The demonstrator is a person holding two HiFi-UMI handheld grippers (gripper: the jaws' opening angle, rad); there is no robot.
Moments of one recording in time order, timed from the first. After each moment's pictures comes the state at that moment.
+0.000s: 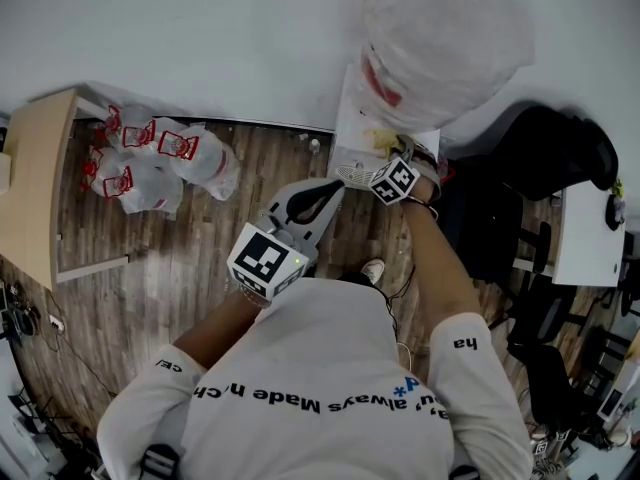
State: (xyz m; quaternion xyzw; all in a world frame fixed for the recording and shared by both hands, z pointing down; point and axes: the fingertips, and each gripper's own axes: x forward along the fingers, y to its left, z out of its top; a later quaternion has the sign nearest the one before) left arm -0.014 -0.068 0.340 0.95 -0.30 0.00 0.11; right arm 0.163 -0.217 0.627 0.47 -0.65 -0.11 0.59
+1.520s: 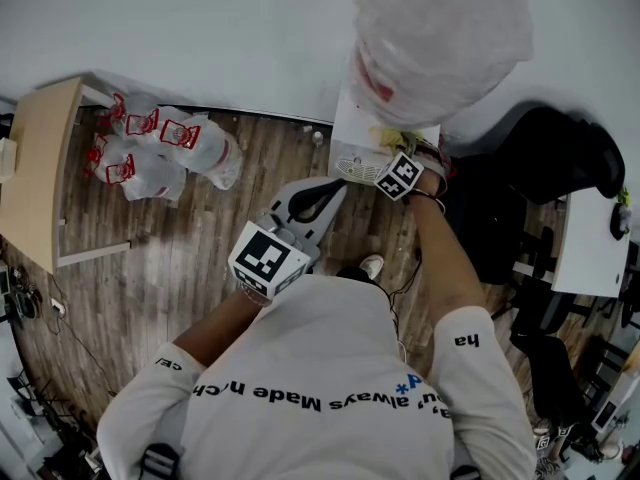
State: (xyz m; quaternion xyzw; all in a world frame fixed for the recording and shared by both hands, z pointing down) left arm 0.016 -0.064 0.346 0.94 -0.31 0.01 0.11; right arm 0.189 -0.218 0.646 0.41 -0.66 -0.12 0.62
